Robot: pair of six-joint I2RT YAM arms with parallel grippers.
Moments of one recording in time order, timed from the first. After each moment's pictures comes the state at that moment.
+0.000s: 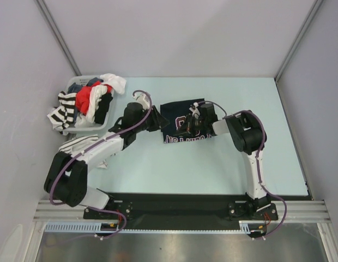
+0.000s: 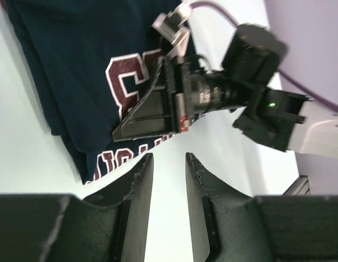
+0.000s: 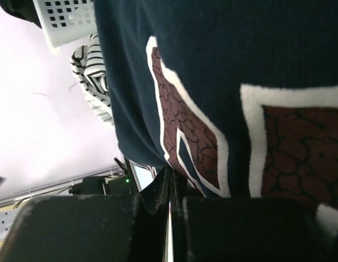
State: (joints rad) left arm -0.47 1.41 0.88 0.11 0.24 -0.67; right arm 0.39 2.26 1.23 0.40 -0.94 0.90
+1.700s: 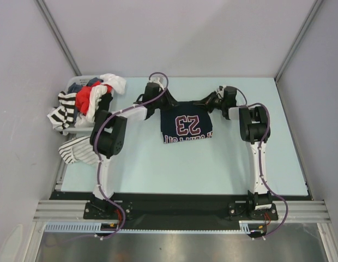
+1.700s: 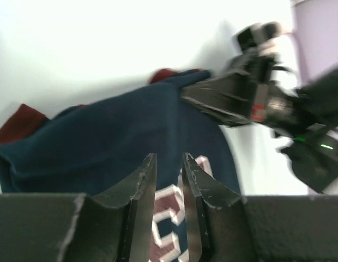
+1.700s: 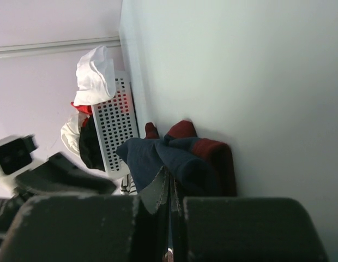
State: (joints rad) left arm -0.40 2.13 1.48 0.17 0.28 -0.72; right arm 0.11 2.54 1.67 0.47 -0.84 1.18
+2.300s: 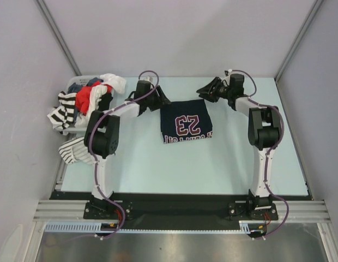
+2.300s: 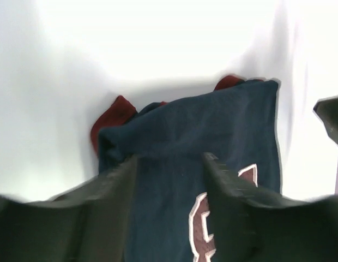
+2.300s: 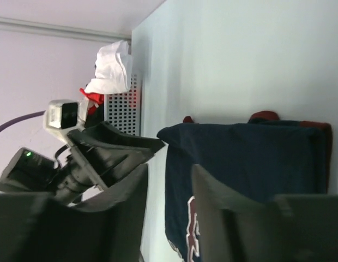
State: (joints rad) left arm -0.32 2.17 1.52 0.01 0.25 -0.69; right arm 0.10 2.30 1.63 0.29 -0.80 0.99
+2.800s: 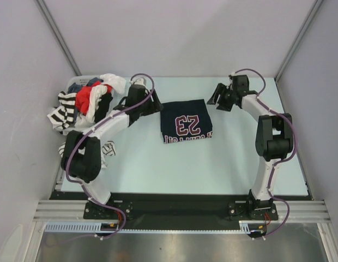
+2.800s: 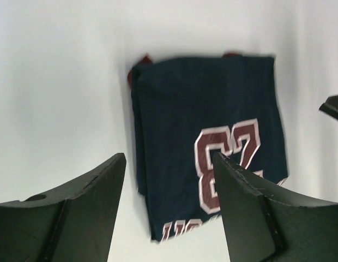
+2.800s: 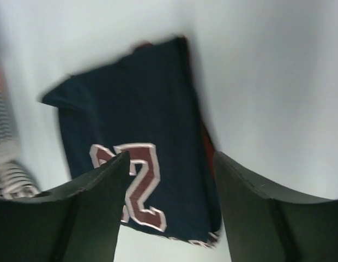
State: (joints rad) left arm -0.37 1.73 1.27 -0.13 0.02 -0.56; right arm 0.11 2.01 1.56 -0.30 -0.40 0.51
